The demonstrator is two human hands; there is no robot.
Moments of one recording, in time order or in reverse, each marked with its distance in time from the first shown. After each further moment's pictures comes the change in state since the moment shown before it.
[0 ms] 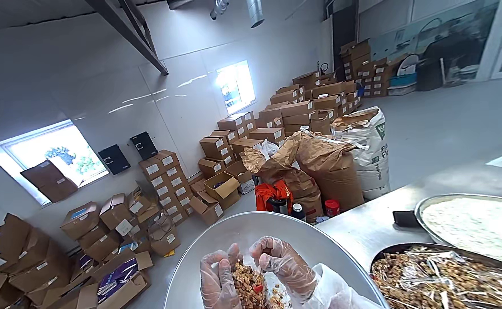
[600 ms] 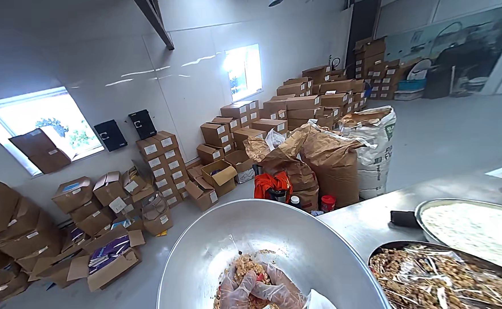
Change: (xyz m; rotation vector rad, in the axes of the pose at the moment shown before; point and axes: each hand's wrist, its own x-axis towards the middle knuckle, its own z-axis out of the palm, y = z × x) left_hand -0.035 -0.072 -0.038 -0.111 -0.012 -0.669; right_hand -0.049 0.068 0.019 -0.230 0.151 0.500
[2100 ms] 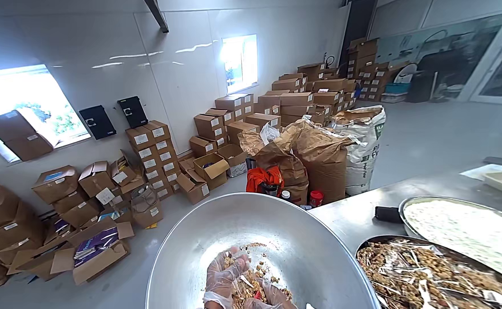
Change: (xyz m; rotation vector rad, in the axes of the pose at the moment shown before) left_hand 0.045 -0.001 -0.018 -0.018 -0.074 -0.046; right_hand -0.022 0.038 -0.001 -0.176 -0.019 0.127
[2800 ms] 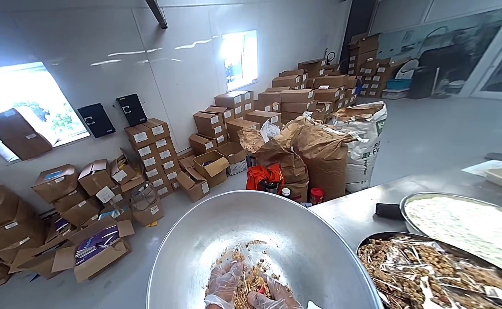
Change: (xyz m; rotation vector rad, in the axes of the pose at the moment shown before) left_hand 0.011 -0.032 -0.025 0.294 -0.018 -0.066; right_hand 0.004 0.007 -0.004 -0.013 0.081 0.053
